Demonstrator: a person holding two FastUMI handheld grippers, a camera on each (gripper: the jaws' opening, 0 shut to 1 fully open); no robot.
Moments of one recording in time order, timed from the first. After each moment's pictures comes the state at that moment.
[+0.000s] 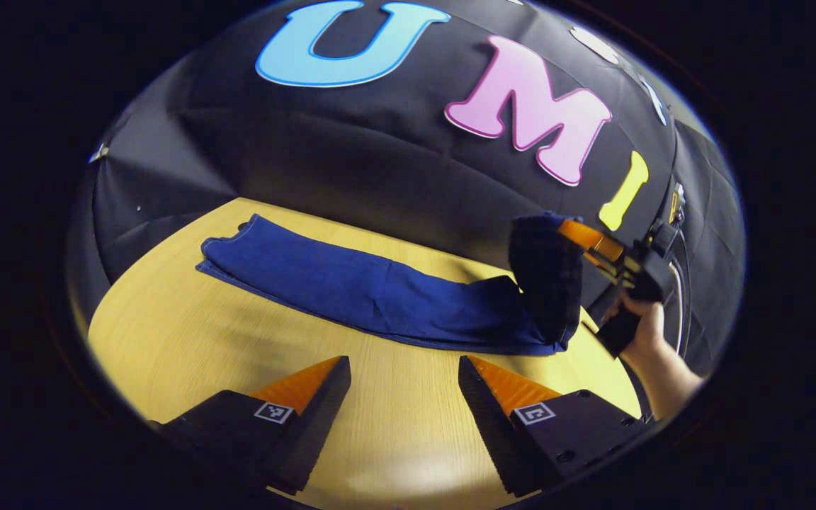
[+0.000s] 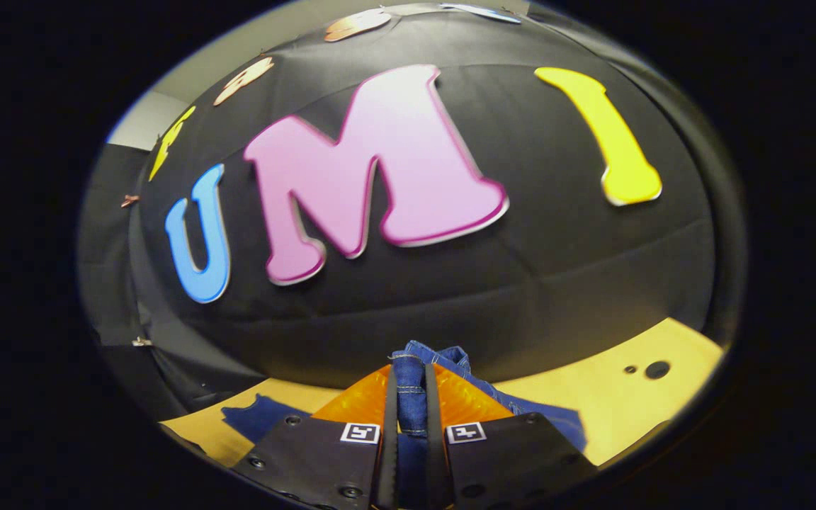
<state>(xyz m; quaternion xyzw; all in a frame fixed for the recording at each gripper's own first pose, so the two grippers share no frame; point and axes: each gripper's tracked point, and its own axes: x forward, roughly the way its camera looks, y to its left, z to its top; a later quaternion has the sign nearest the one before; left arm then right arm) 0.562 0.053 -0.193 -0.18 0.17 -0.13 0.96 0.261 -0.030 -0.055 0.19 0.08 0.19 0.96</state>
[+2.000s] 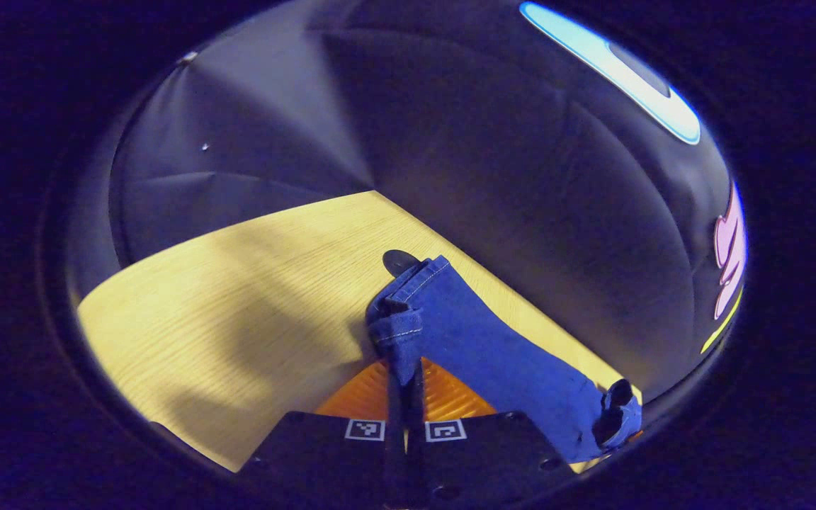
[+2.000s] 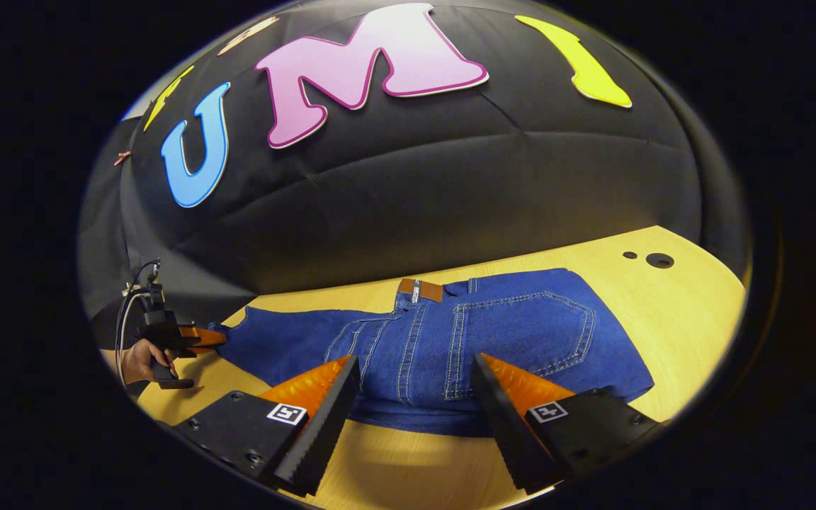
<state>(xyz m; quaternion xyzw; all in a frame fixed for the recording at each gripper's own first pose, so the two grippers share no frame) 0.781 0.284 -0.259 -0.35 0.16 0.04 0.92 0.181 -0.008 -0.195 0.16 0.22 0.16 0.95</state>
